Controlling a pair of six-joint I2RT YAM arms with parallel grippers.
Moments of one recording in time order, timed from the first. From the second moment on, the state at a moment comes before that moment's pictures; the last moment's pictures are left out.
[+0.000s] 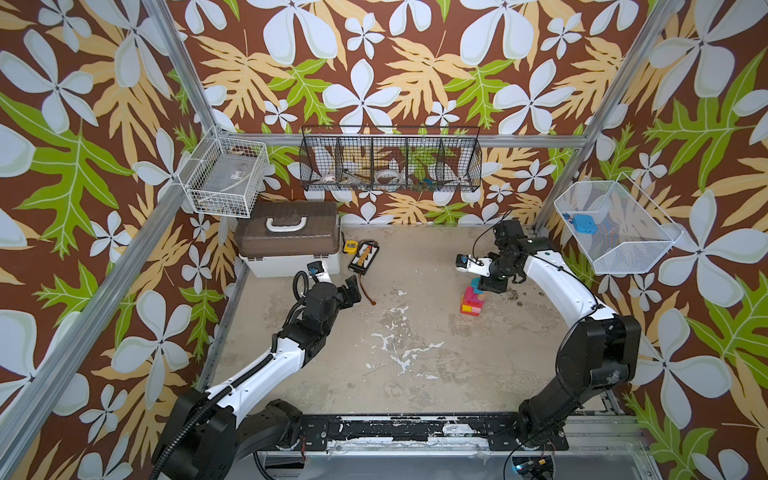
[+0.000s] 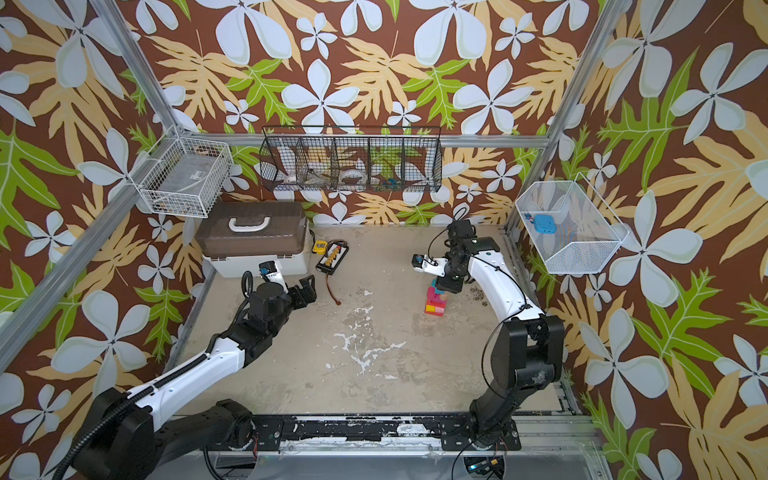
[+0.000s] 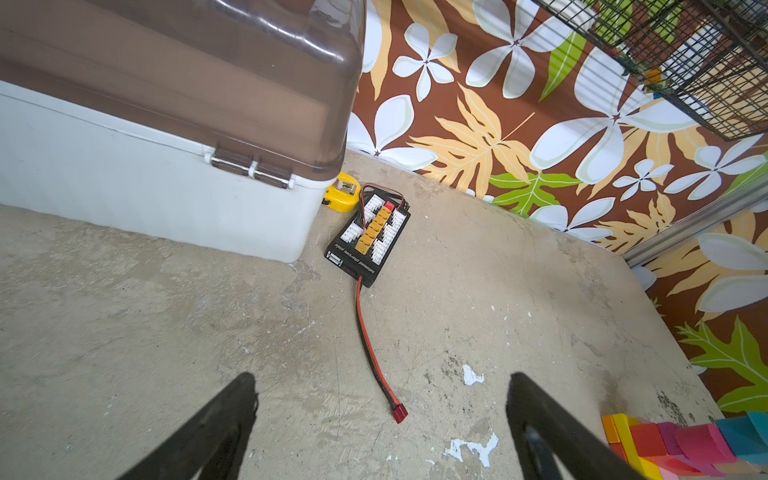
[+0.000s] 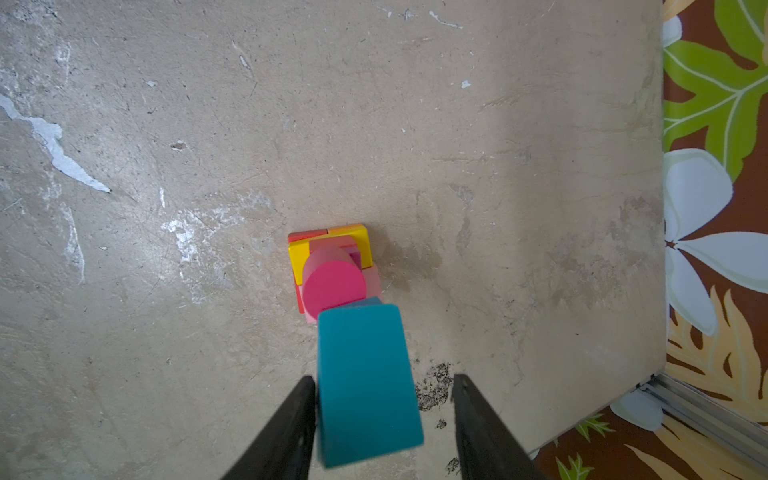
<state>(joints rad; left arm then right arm) -0.45 1.13 0.60 0.17 -0.31 -0.57 0.12 1.67 1.49 -1.02 -0.11 -1.14</state>
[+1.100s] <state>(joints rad) -0.45 1.14 0.60 0.17 -0.31 -0.57 0.15 1.67 1.50 -1.04 -0.14 -1.18</state>
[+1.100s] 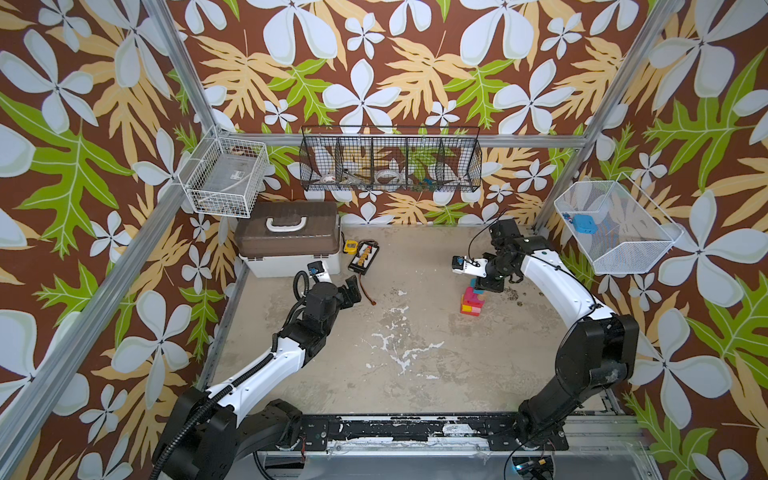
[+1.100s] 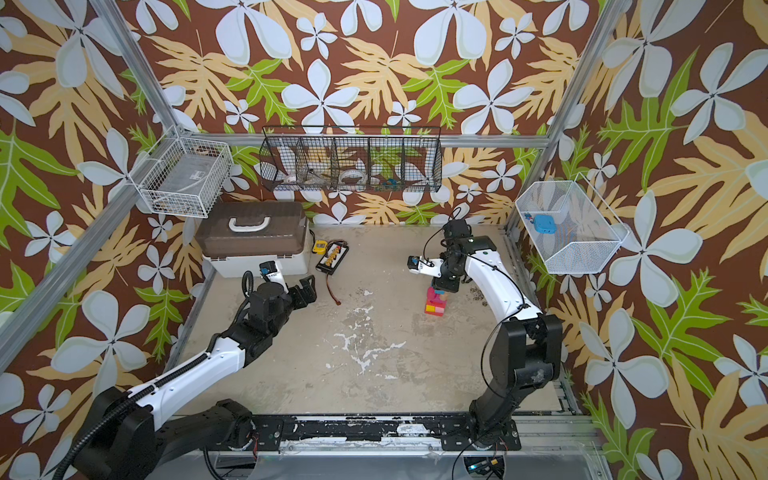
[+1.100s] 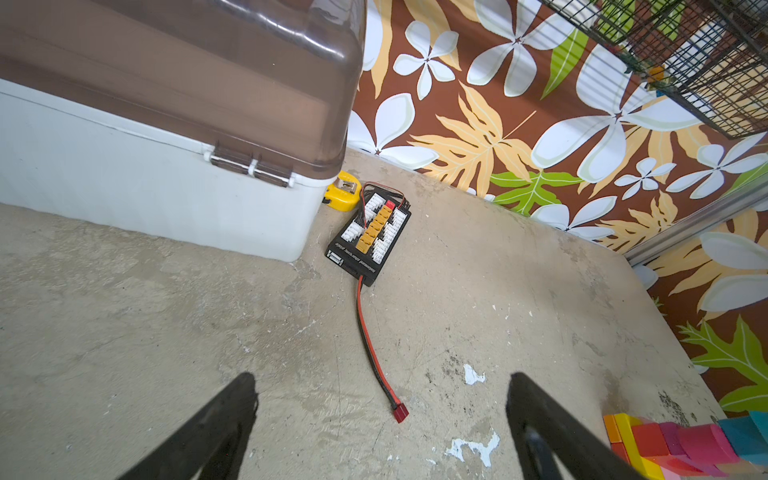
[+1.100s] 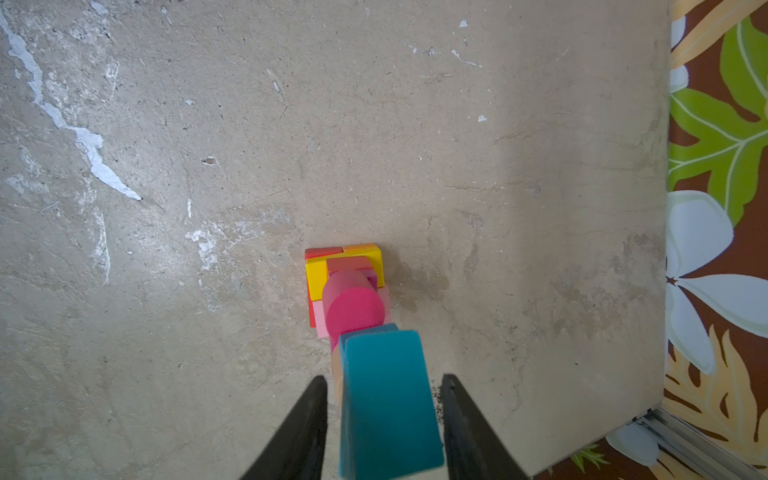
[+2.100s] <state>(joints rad) -0.45 0.68 0.27 0.30 -0.73 -0.45 0.10 0.47 0.19 0.25 0.05 -0.08</state>
